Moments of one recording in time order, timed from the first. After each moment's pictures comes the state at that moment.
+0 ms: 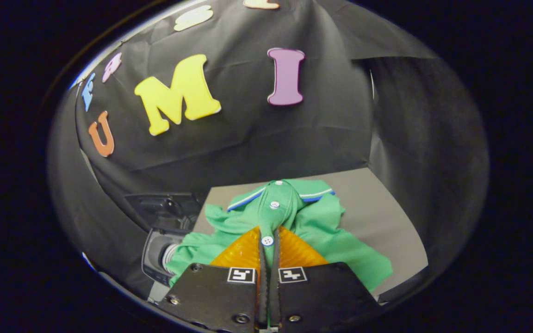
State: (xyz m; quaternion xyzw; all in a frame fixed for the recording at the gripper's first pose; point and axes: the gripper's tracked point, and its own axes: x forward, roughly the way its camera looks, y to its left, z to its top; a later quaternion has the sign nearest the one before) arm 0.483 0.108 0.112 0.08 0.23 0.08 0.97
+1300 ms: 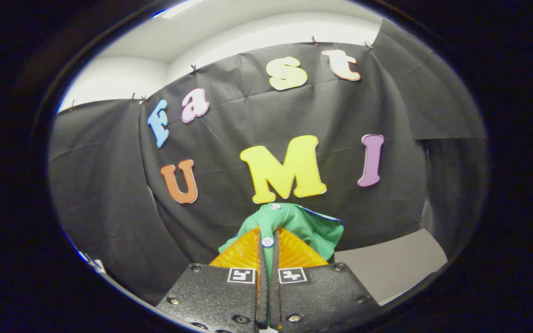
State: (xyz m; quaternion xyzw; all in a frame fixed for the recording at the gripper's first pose) arm 0.352 0.374 0.304 0.07 0.04 0.23 0.97
